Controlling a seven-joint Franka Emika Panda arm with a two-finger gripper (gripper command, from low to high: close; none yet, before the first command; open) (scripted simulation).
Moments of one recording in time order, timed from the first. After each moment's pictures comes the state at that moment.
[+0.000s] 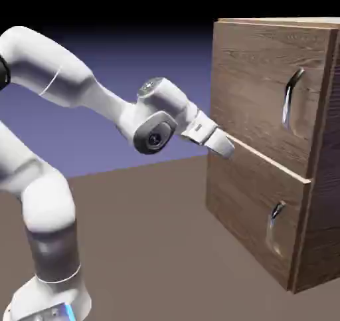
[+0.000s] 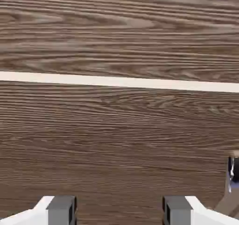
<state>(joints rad) 0.03 -0.58 -0.02 -2.80 -0.05 3.04 0.78</state>
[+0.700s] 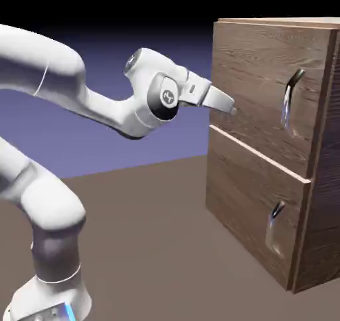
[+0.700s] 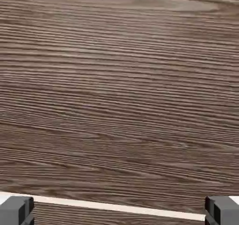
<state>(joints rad) 0.31 -0.69 -0.35 -2.62 -0.97 3.02 1.46</state>
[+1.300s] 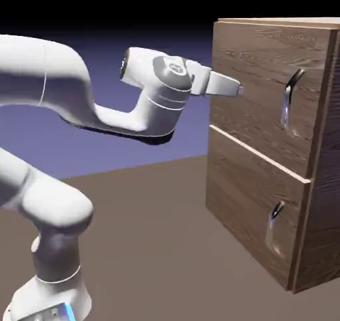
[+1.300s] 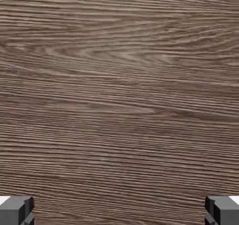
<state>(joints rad) 0.56 -0.79 -0.64 -2.47 -1.75 3.01 2.05</state>
